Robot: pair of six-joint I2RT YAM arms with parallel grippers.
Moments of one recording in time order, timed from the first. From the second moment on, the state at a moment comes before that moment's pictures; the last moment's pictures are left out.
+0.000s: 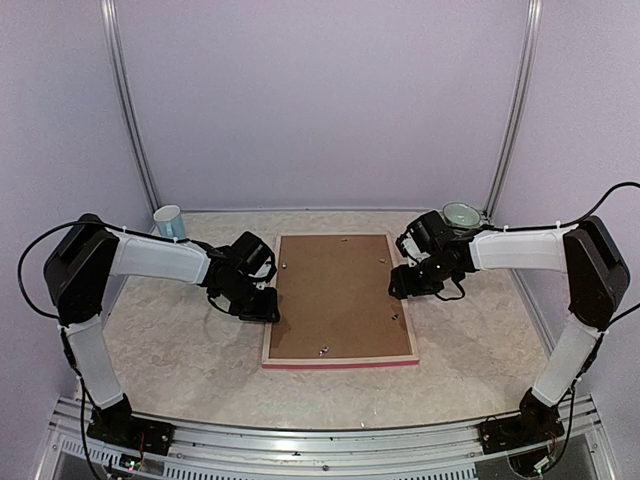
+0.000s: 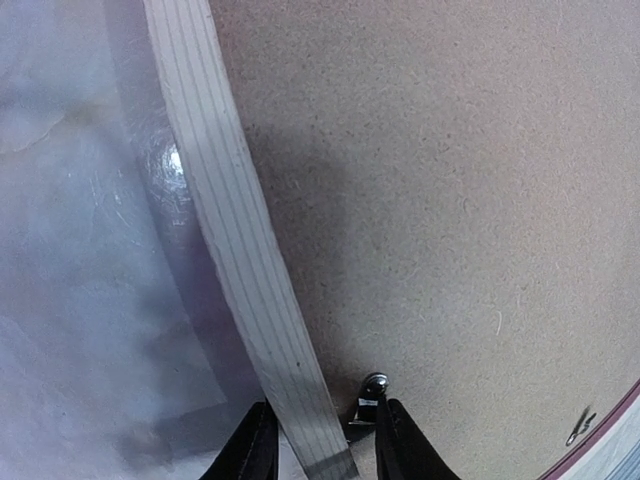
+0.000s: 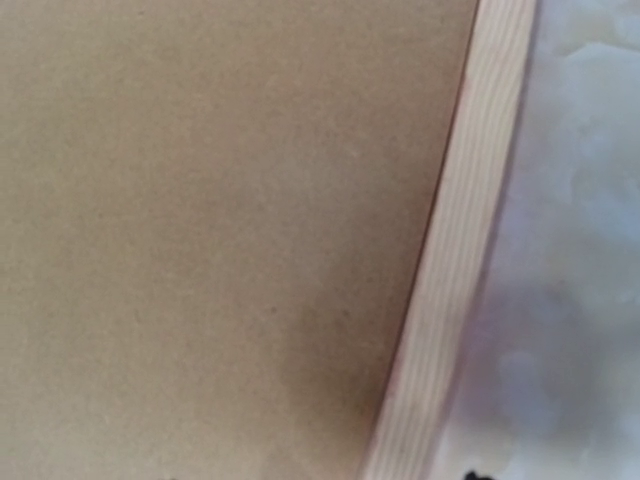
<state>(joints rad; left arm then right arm) -0.68 1.86 1.12 -0.41 0.10 -0.47 0.56 1.72 1.10 -0.38 -0.02 0.31</state>
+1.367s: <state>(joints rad) -0.67 1.86 1.12 -0.41 0.10 -0.48 0.56 1.72 1.10 -0.38 -0.02 0.31</state>
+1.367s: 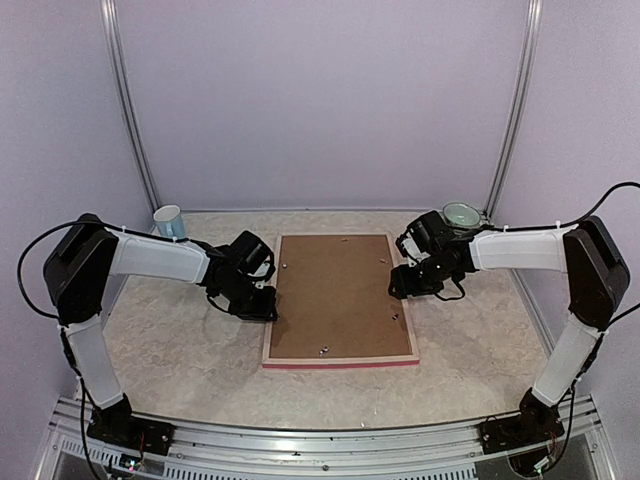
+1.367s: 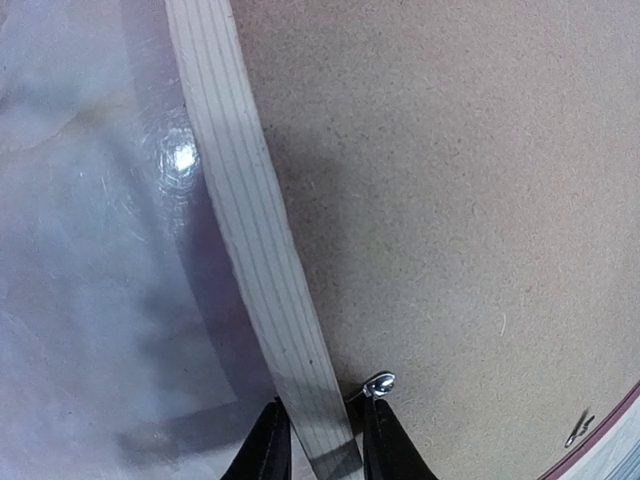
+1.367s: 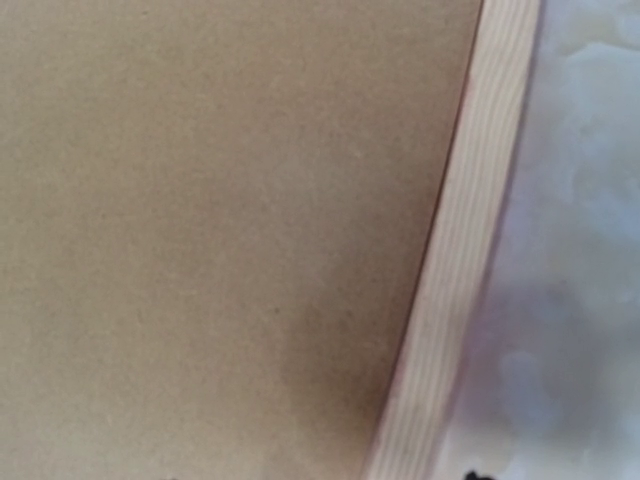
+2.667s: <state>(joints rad) -0.61 1.76 1.11 -0.44 0.05 -0.49 0.56 1.72 1.10 -0.37 -0.03 0.31</state>
